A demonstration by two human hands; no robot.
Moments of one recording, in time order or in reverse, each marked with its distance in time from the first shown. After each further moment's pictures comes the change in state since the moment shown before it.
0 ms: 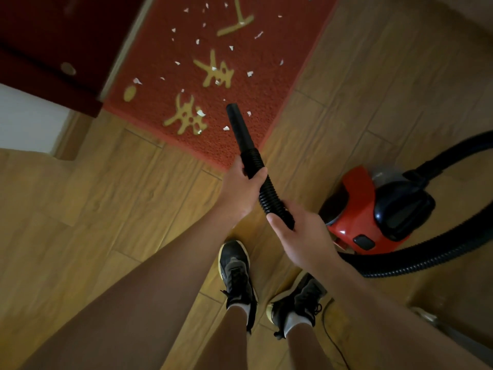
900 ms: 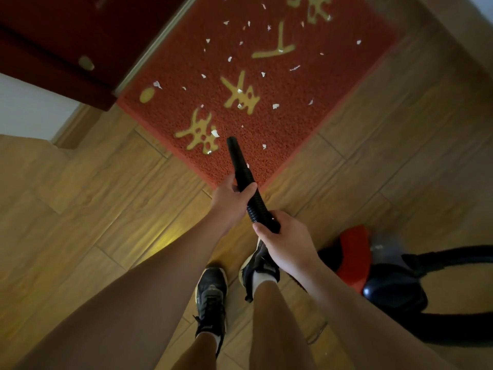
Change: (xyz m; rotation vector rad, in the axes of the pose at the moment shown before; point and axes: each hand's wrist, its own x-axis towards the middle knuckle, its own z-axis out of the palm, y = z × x) left_hand 0.107 0.009 -0.014 -0.097 0.140 -0.237; right_hand 0.134 -0.045 -0.039 0.014 -0.244 0.165
